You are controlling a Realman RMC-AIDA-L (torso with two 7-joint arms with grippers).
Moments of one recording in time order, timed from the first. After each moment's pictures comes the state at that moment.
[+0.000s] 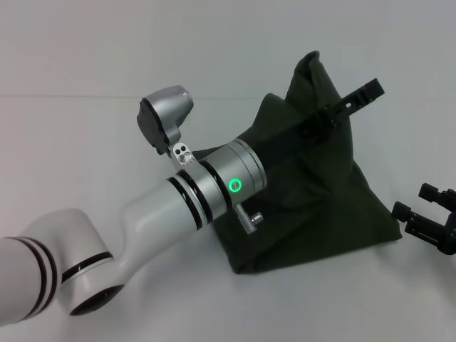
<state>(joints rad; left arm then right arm) -0.96 -2.18 0.07 -0.22 1.82 1.12 -1.33 0.36 2.09 -0.32 -0.48 -1.94 -1.46 1.10</state>
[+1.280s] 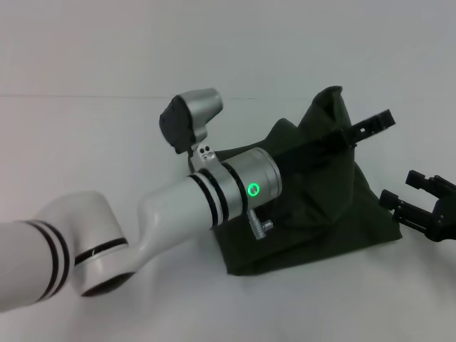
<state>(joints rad) -0.99 -2.18 -0.11 -0.24 2.10 0.92 -1.38 0.40 2.09 -0.33 -0.47 -1.94 -1.46 1.10</state>
